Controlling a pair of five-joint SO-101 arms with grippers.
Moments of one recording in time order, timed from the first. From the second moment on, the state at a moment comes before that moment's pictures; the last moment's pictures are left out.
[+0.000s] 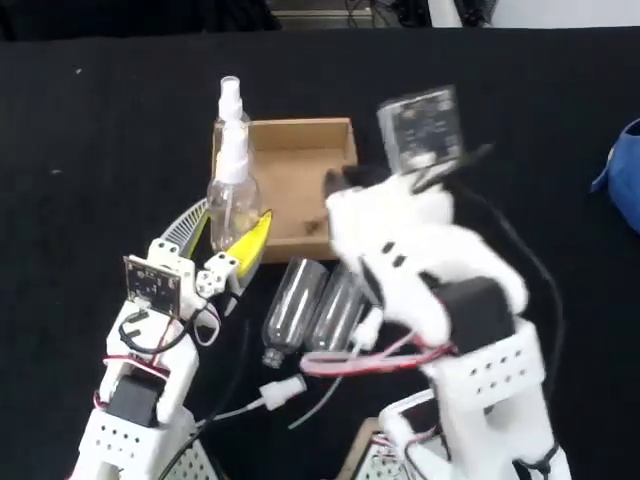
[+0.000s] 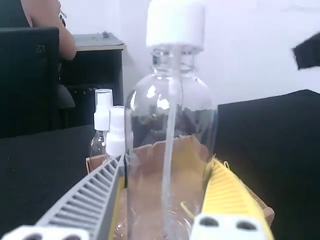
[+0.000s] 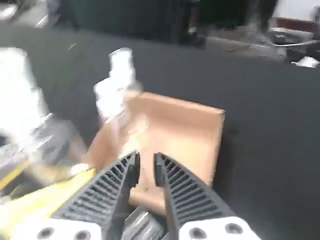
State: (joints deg) left arm 12.7 -103.8 96.0 14.5 -0.9; right arm -23.6 -50.9 26.4 65.8 -3.8
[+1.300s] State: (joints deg) left arm -19.5 -103.8 96.0 14.2 -0.9; right arm -23.4 -86.7 70.5 44.8 -3.6
